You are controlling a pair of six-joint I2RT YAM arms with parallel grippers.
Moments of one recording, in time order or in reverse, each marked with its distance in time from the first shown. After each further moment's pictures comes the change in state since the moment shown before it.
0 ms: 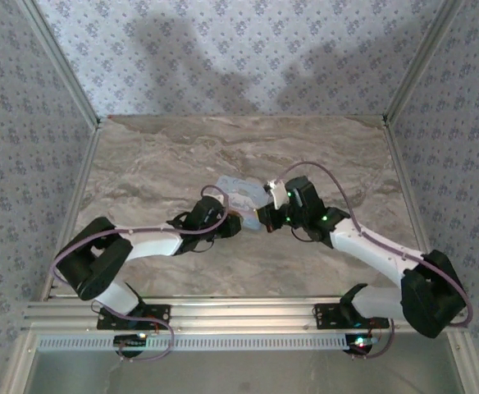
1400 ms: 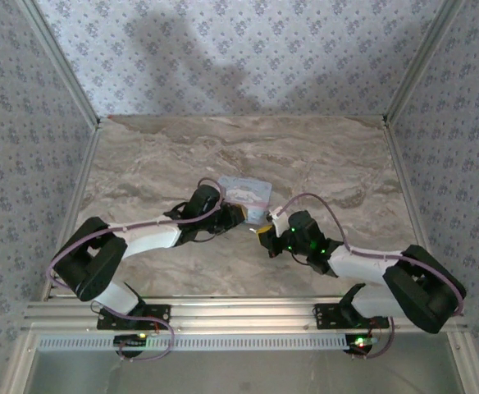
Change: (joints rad) left arm 0.045 -0.013 0.083 -0.071 0.166 -0.266; right arm 0.082 0.055 -0.383 0.560 0.063 -0.029
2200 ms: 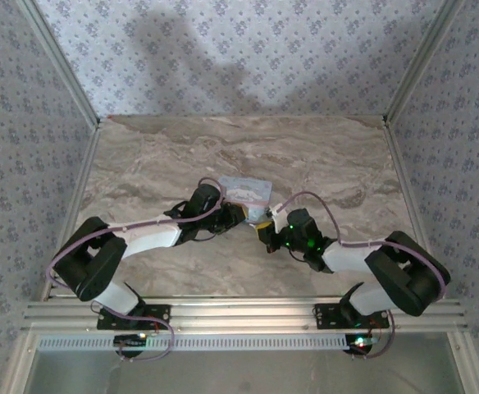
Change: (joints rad) left arm 0.000 0.000 0.007 -0.006 0.006 -0.013; right arm -0.036 0.133 0.004 0.156 0.003 0.025
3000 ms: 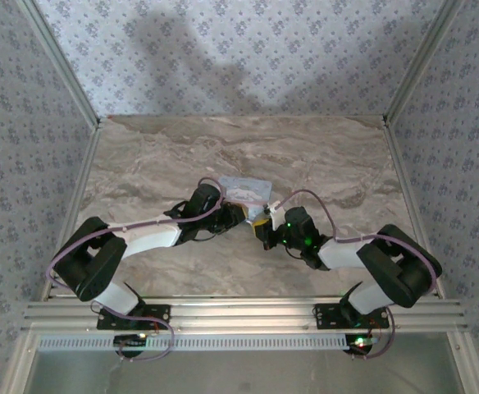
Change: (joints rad) left arm 0.000 0.000 0.000 0.000 0.000 0.000; right arm 0.000 0.061 0.024 0.069 -0.008 0.030
